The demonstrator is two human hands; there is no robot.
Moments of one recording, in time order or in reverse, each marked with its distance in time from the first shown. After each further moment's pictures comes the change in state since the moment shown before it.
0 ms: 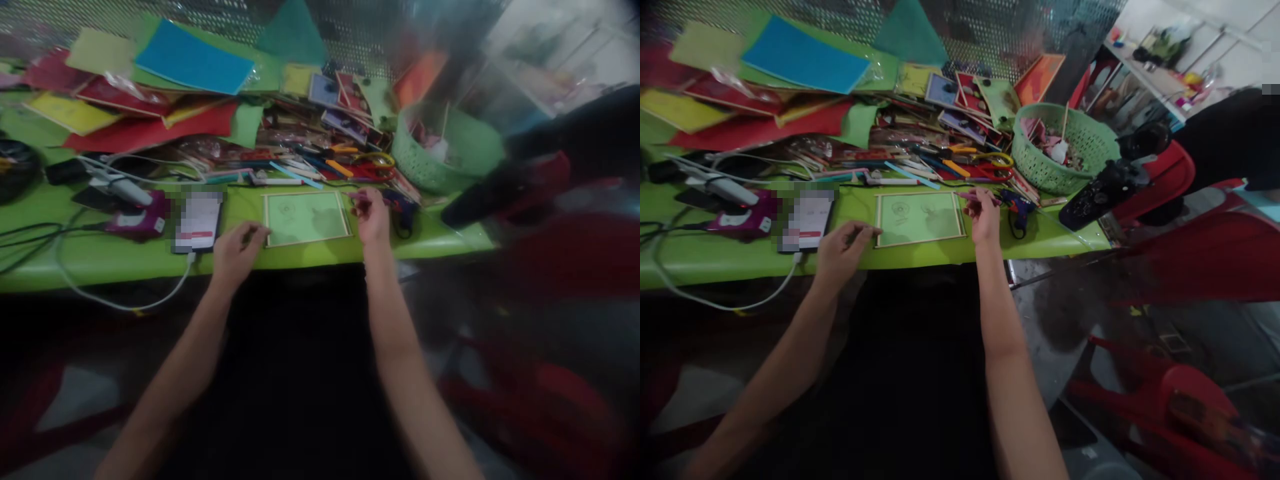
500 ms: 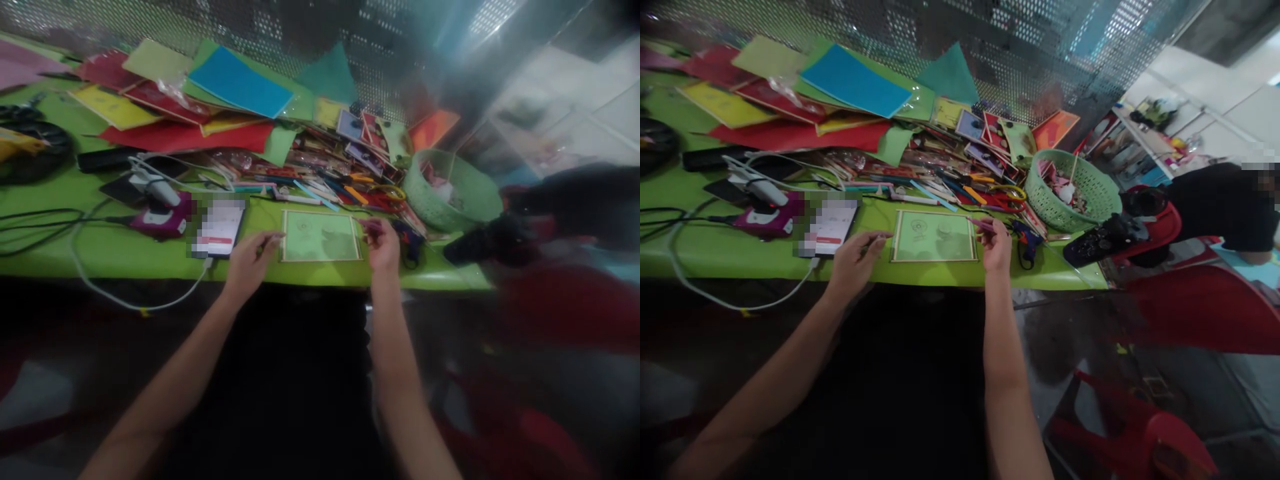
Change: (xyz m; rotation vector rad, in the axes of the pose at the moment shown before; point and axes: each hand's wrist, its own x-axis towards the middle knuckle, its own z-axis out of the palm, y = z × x) left_hand 0.001 -0.002 -0.001 -0.142 0.094 0.034; right_hand -0.008 -0.008 0.003 -0.049 -0.070 0.012
